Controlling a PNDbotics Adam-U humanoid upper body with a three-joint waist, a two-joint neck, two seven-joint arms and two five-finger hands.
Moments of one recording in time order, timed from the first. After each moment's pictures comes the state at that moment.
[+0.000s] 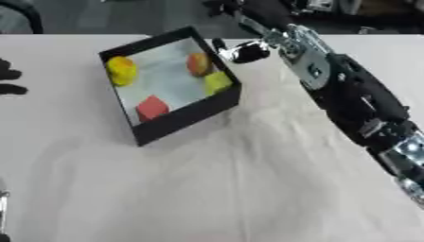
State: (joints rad) left arm -0.40 0.05 -0.07 -1.73 -0.09 -0.16 0.05; right arm -0.77 -0.56 0.25 -1.19 0.63 -0.38 0.09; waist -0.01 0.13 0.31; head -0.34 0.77
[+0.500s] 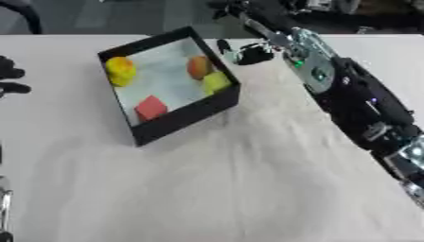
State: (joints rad) left arm -0.39 0.05 -0.07 -1.73 -0.09 -0.15 0.06; right arm -0.73 -0.57 0.25 -1.25 0.59 -0.37 0.05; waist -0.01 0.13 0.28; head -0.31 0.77
